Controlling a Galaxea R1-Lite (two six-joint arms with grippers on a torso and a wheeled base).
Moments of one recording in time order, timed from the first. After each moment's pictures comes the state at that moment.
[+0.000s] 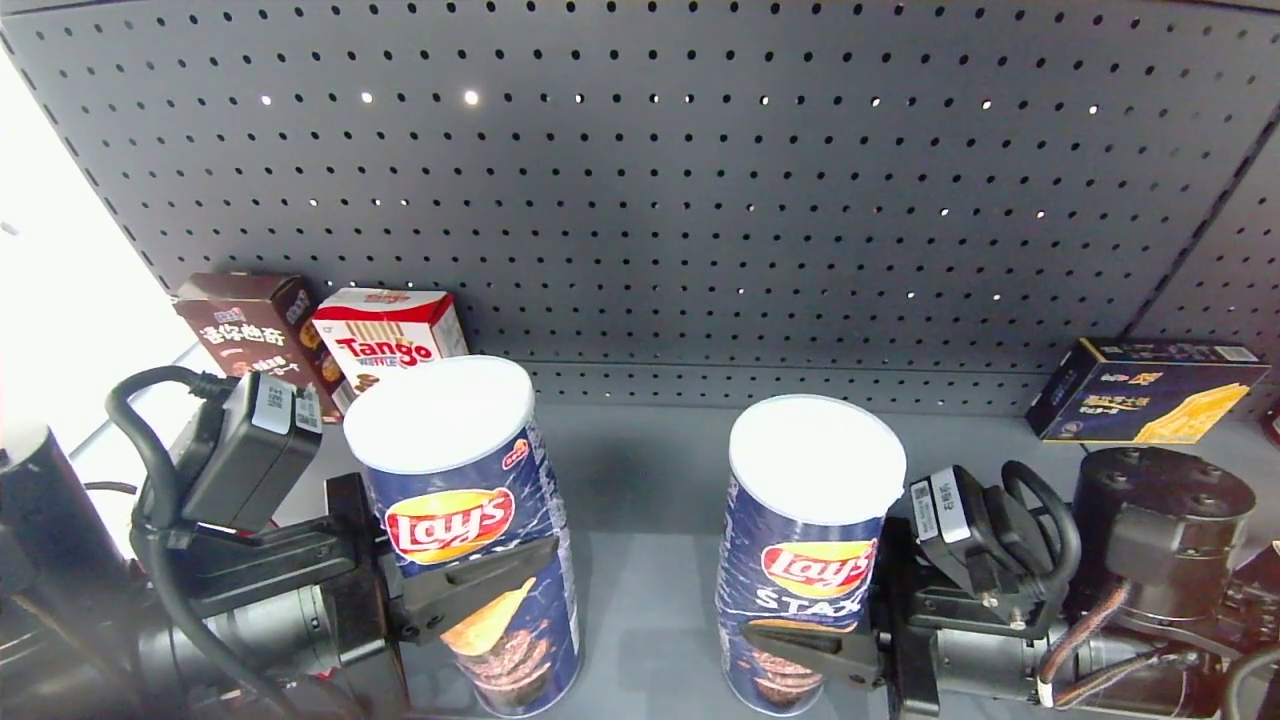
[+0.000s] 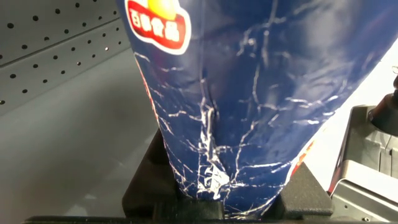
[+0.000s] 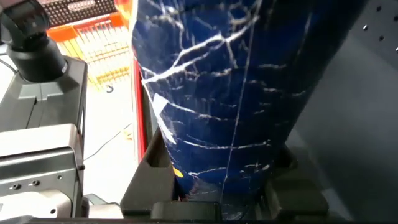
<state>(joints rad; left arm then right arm) -0.51 1.34 -0.38 -0.87 -0.49 0.02 0.70 1.63 -0.42 -1.06 0.58 -0.24</state>
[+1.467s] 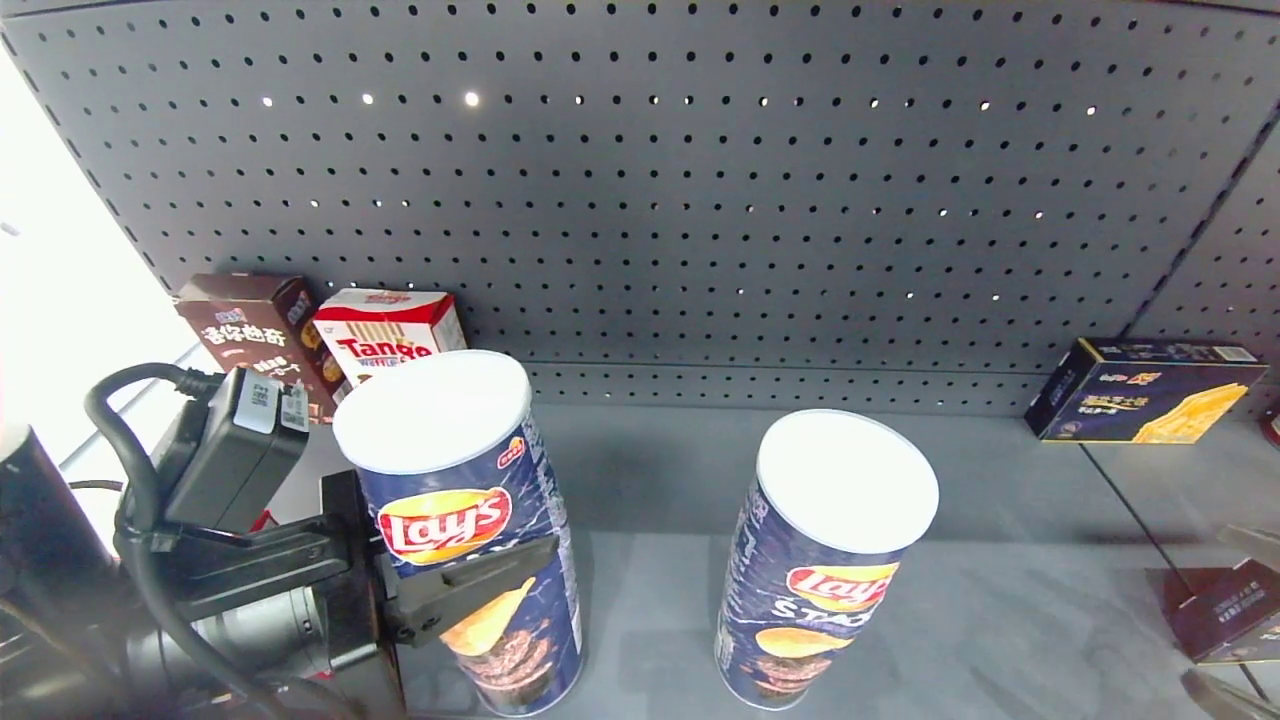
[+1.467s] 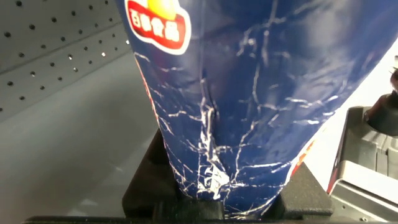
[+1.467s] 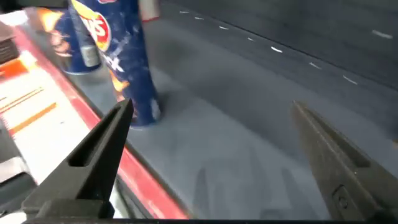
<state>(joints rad) -0.52 1.33 -0.38 -0.88 -0.49 0.02 0.25 0.67 -0.23 -0.47 0.44 -0.10</state>
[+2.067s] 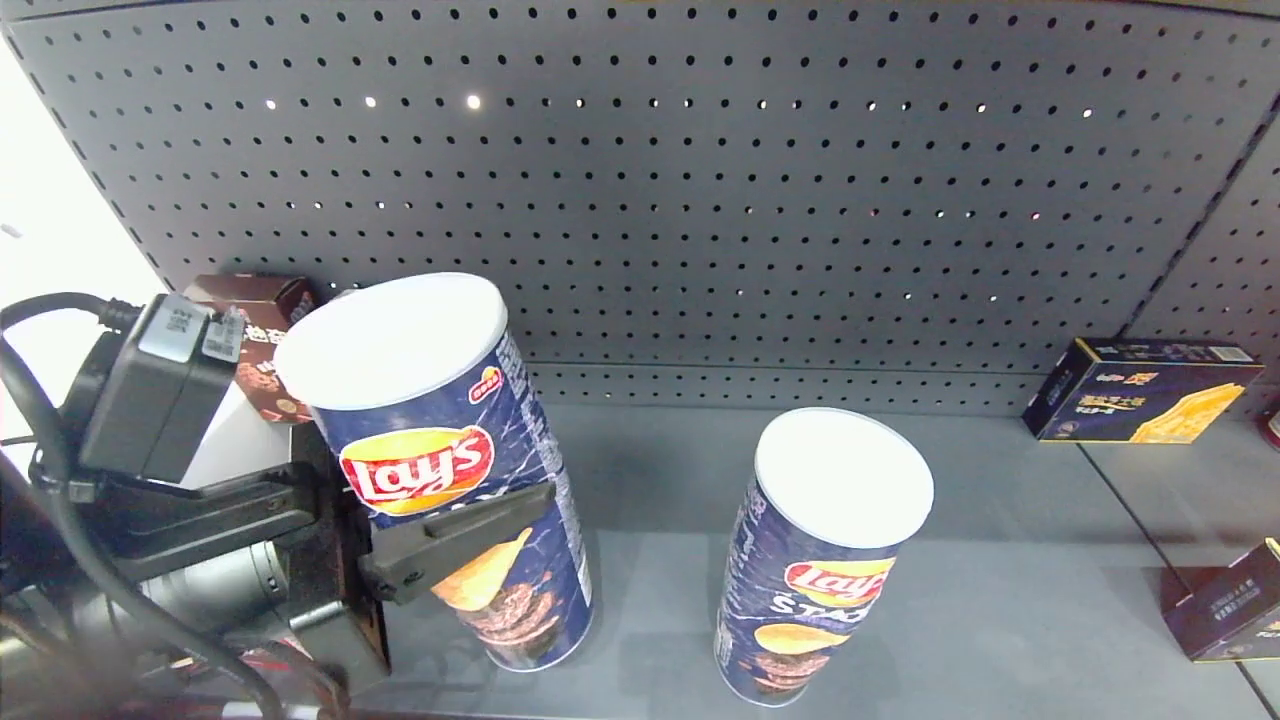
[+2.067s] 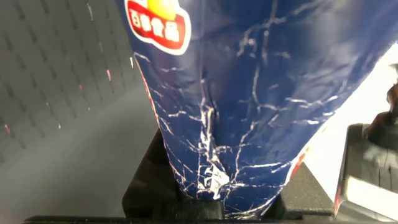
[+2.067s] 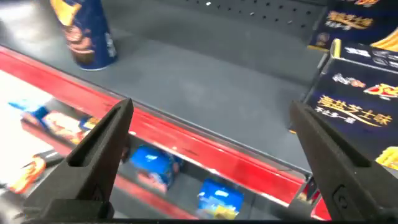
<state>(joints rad) -0.53 1.30 -0.47 -0.86 -0.49 0.02 0.13 0.12 -0.11 -0.02 0.26 -0.11</state>
